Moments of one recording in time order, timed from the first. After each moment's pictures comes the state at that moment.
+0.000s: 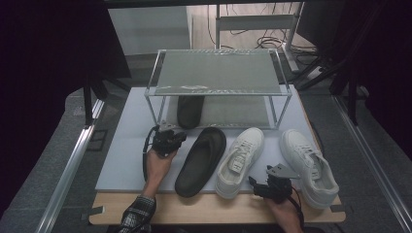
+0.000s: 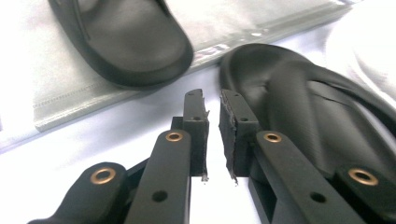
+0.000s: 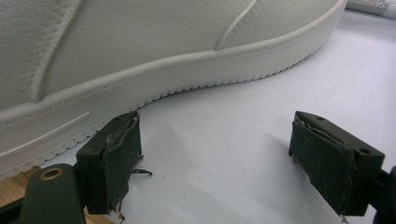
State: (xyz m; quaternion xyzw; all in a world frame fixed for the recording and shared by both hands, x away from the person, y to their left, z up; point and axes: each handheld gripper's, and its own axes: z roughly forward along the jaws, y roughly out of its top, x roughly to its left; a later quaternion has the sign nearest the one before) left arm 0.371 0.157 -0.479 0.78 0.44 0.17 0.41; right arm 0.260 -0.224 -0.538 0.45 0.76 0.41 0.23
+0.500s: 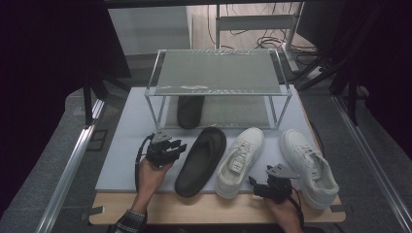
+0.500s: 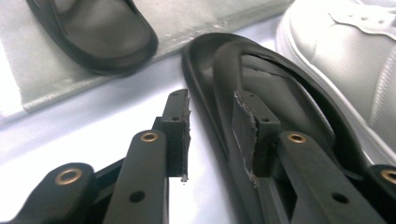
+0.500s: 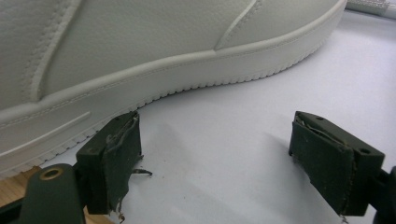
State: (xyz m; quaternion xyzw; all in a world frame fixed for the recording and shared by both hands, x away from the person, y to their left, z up) left arm 0.331 0.162 -0.466 0.79 0.41 0.16 0.42; right arm 0.260 -0.224 -0.538 0.45 0.76 0.41 0.23
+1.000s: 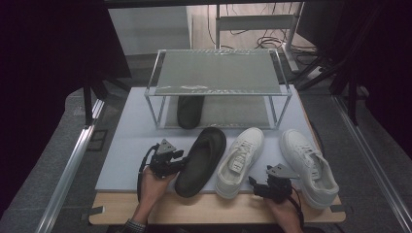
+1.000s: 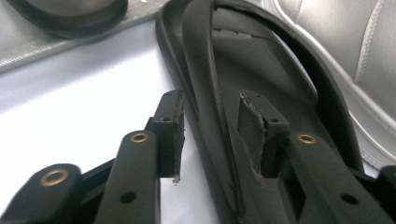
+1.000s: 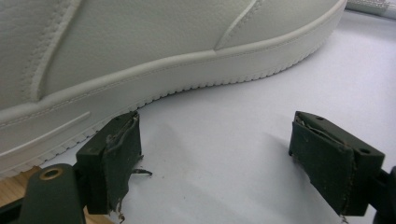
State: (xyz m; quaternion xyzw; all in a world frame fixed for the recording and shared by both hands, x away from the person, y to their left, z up) left arm 0.312 0.151 -0.490 0.81 0.40 0.14 0.41; right arm 0.260 -0.224 -0.538 0.45 0.76 0.41 0.23
